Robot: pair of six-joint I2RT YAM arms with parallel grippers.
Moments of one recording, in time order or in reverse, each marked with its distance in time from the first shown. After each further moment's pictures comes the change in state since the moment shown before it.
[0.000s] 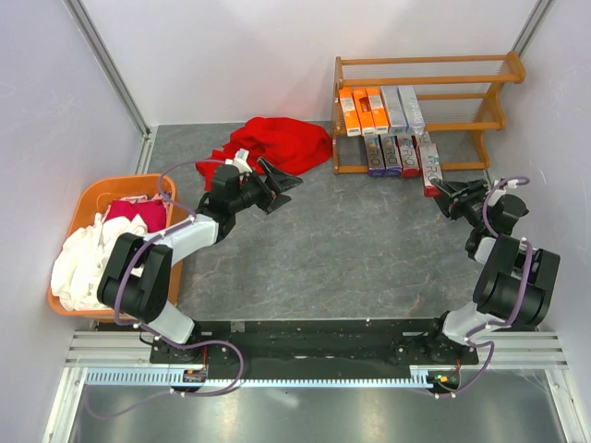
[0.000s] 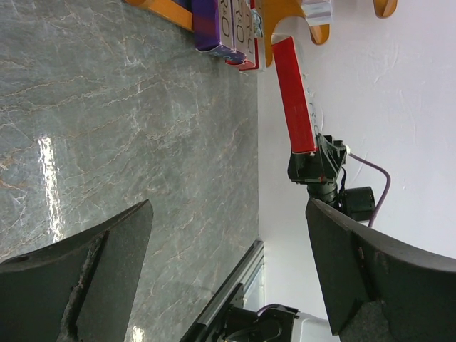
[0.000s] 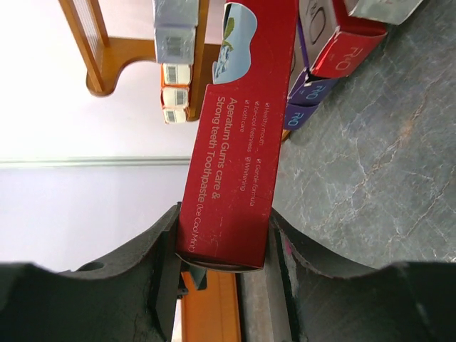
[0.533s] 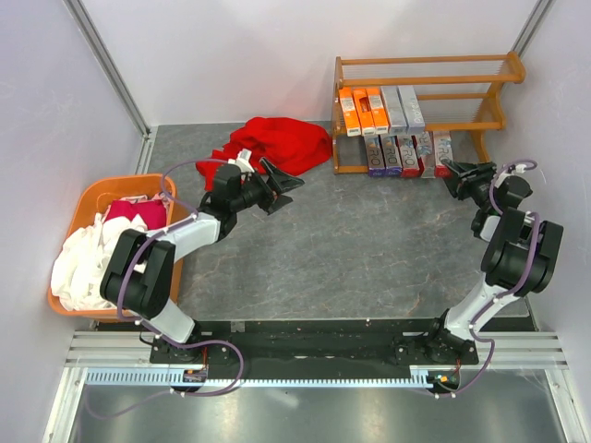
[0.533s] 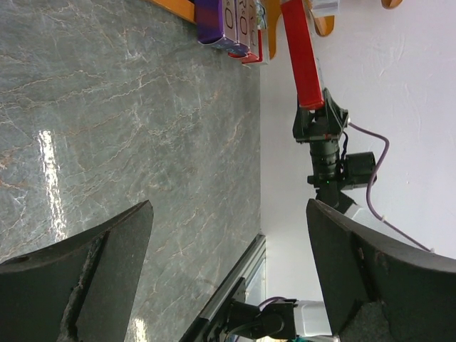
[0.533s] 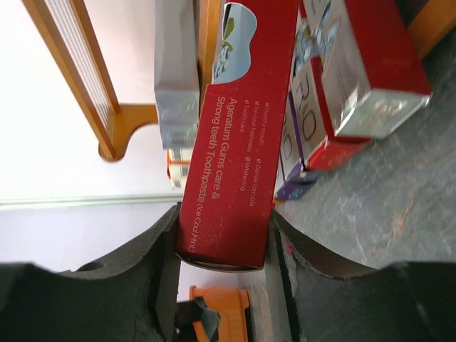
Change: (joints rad) left arm 0.000 0.024 0.010 -0.001 0.024 0.008; right arm -0.005 0.243 0.230 0.043 0.066 0.067
